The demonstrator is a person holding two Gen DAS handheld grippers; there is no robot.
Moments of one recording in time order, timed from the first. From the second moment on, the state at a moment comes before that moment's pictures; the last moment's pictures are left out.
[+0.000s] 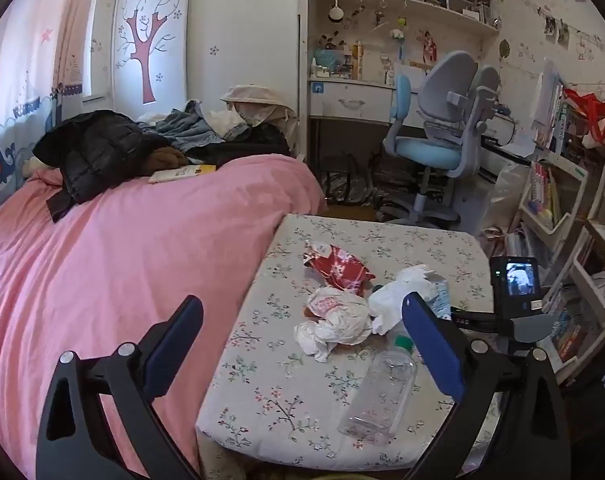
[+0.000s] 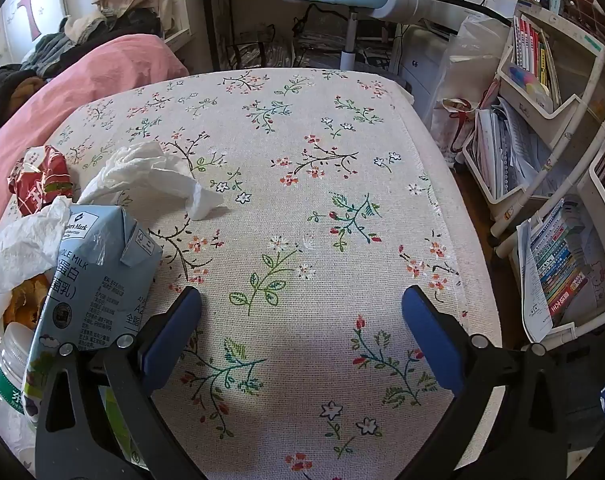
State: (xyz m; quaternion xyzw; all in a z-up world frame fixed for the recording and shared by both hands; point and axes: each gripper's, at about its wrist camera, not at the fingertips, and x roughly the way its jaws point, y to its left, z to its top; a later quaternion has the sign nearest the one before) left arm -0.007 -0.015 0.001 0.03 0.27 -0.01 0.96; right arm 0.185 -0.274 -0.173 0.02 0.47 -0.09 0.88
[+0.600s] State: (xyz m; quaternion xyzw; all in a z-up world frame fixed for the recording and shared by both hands) left arm 0.002 -0.009 -0.008 0.01 0.30 0.00 0.95; right arm 0.187 -0.278 -0.166 0.03 0.49 -0.07 0.87
